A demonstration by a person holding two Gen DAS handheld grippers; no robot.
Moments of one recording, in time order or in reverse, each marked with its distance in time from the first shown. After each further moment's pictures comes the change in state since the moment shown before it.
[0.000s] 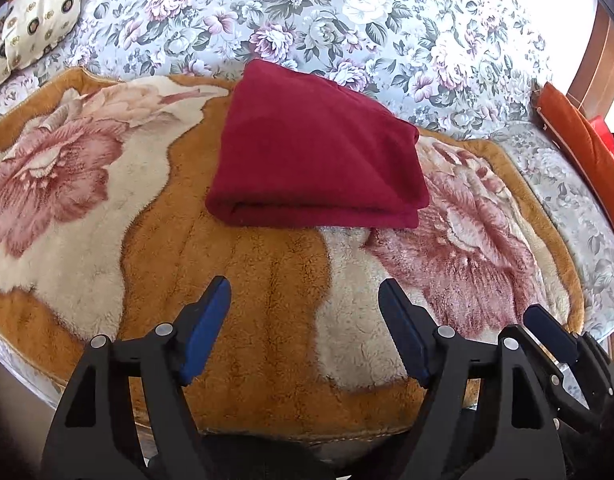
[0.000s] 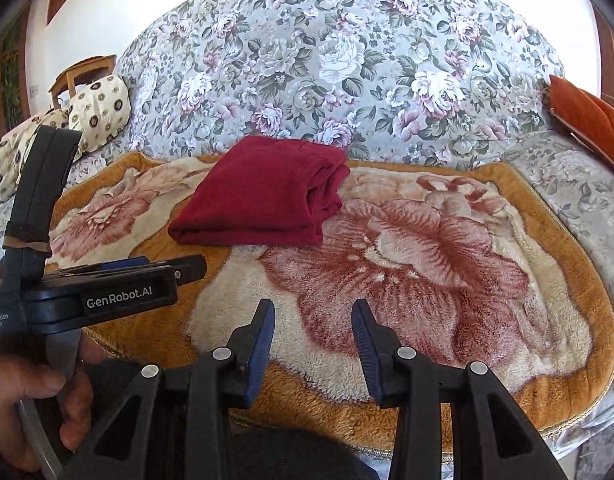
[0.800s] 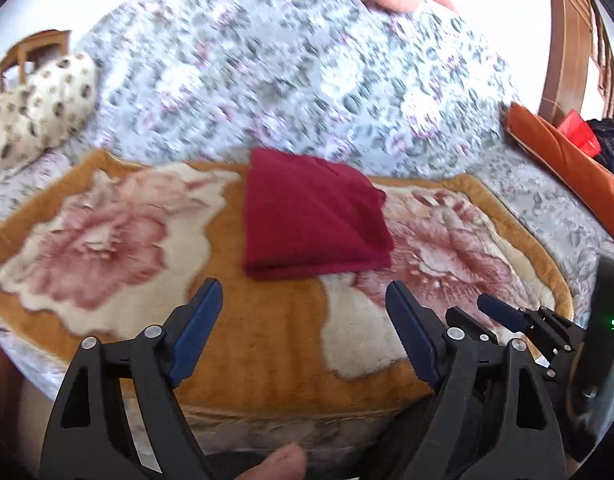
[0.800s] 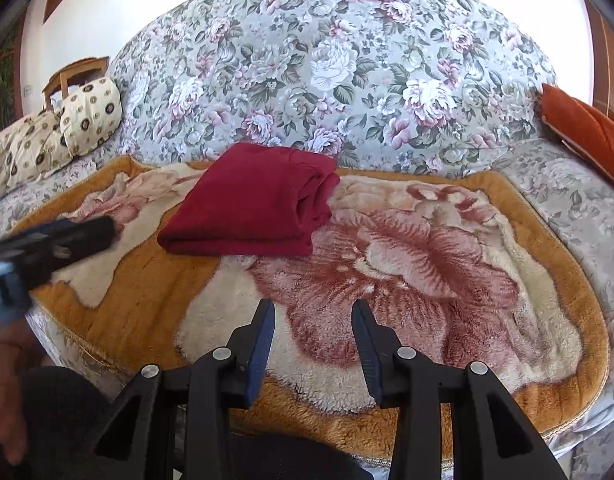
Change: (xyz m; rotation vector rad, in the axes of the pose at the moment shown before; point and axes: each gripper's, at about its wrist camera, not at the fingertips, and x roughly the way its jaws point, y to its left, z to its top) left arm -0.101 -0.006 -0.005 0.115 -0.242 0.054; right arm 0.001 0.006 0.006 -0.018 -0.019 -0.051
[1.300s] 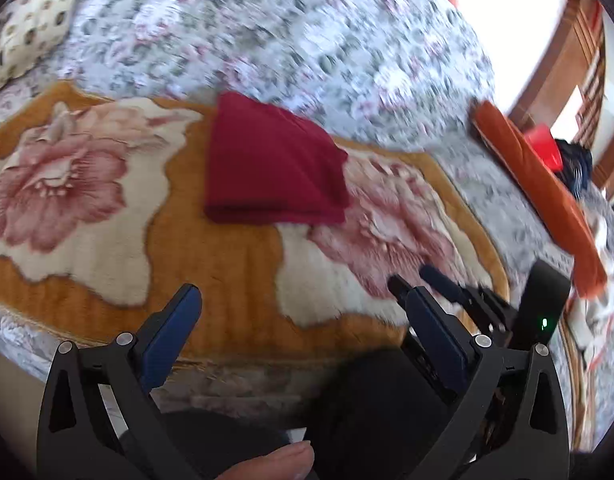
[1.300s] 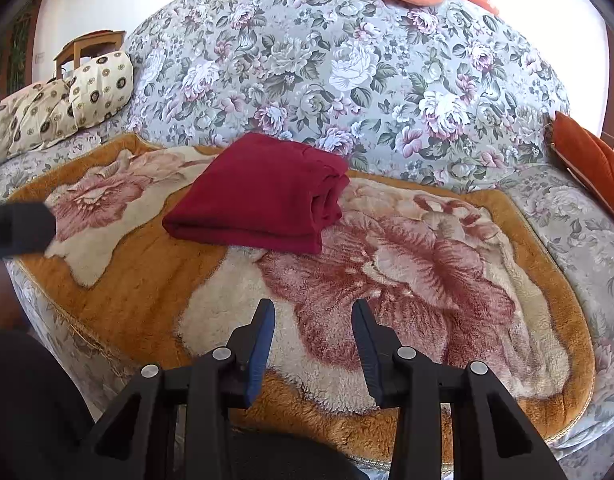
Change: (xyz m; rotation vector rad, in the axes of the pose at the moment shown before) left arm 0.001 0.008 -0.003 -0.100 0.223 -0.238; right arm 0.001 0.019 0.000 -0.091 0.017 -0.034
